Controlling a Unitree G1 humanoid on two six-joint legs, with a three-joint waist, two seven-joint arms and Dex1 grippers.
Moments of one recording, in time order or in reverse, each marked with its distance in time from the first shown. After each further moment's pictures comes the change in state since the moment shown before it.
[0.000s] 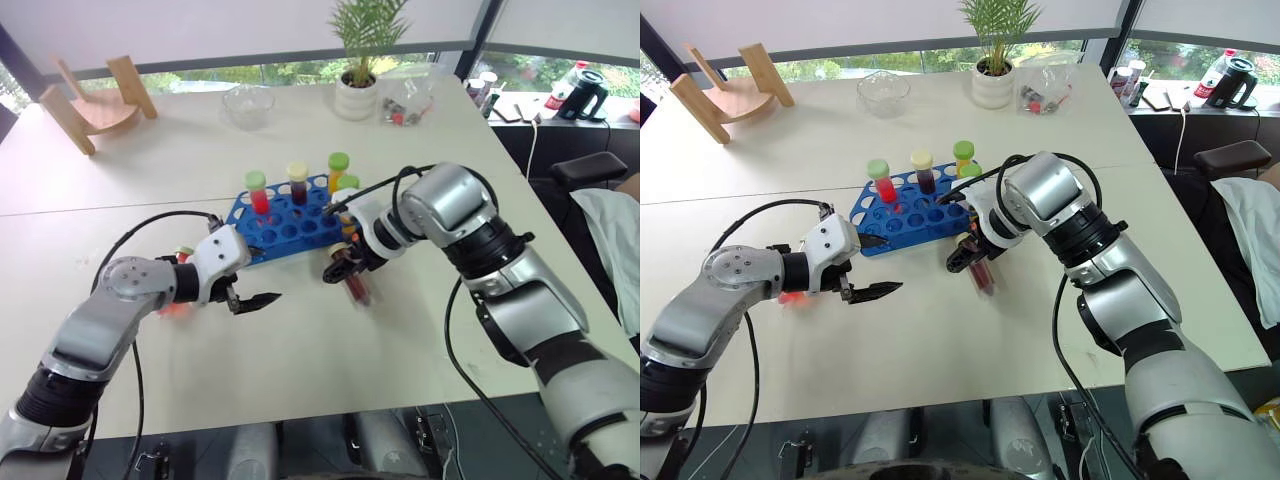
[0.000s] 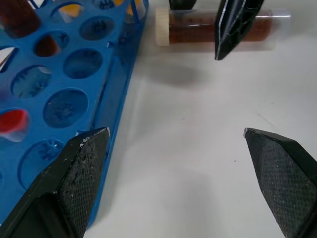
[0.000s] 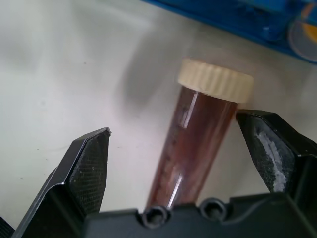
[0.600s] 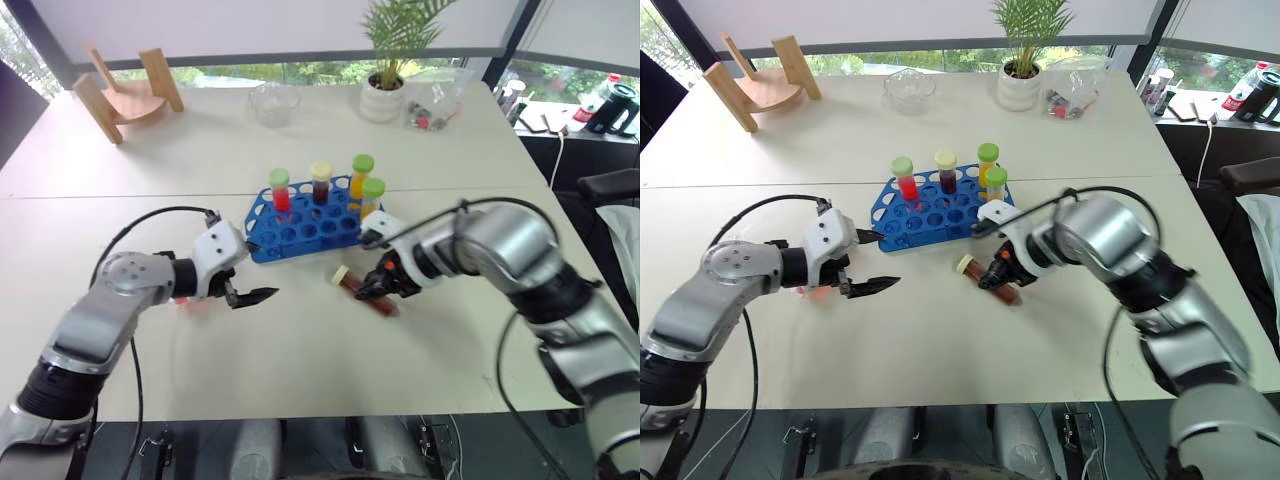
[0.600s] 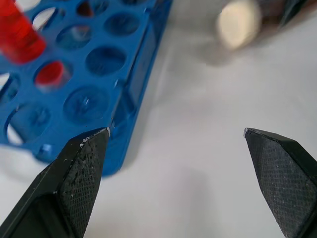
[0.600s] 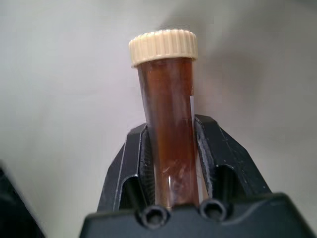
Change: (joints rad) left arm -0.036 0.032 0.034 0.086 -0.017 0.000 -0.045; right arm 0.367 -0.353 -0.122 -0.499 0.111 -0.366 0.233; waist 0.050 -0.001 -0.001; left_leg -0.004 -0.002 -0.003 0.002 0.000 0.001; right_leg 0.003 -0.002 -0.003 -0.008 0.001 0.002
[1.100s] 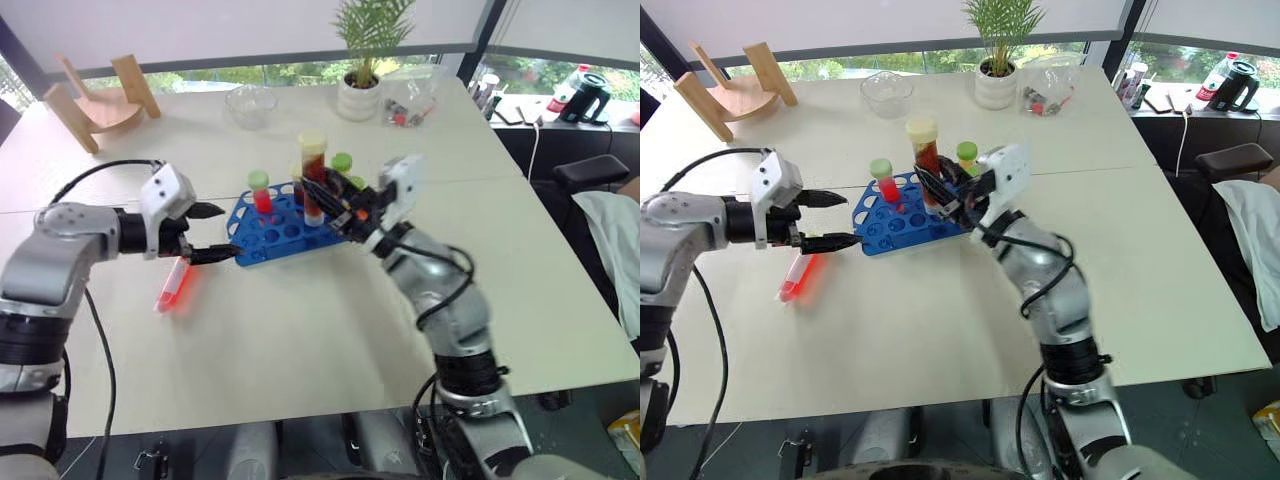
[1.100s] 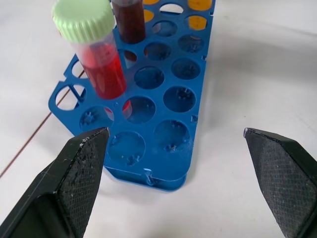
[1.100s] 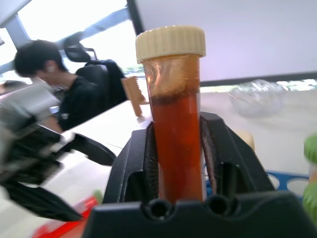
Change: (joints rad) left arm -0.235 0.100 0.052 0.270 -0.058 0.002 -0.208; right arm 0.317 0.747 -0.236 0.151 -0.336 -0.933 -0.571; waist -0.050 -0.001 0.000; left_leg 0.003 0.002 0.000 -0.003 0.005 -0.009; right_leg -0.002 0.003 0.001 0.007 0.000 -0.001
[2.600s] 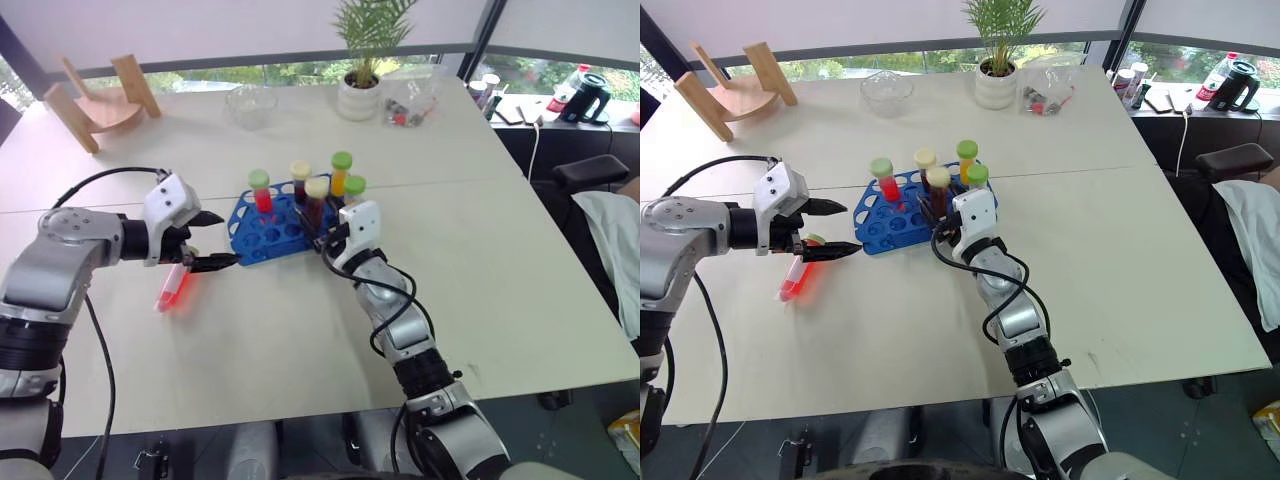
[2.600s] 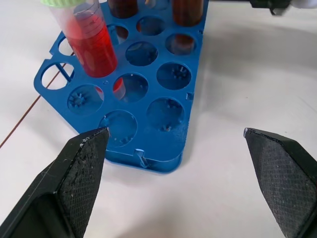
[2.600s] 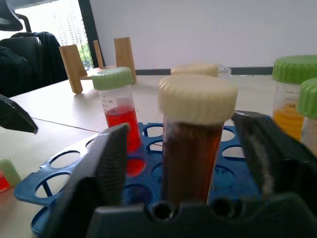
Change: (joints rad) left arm 0.051 0.005 -0.011 -0.030 0.027 0.007 0.044; right arm 0.044 0.055 0.059 0.286 -0.249 -0.369 -0.088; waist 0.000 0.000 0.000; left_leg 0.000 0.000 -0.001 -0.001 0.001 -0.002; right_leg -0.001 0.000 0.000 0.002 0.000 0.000
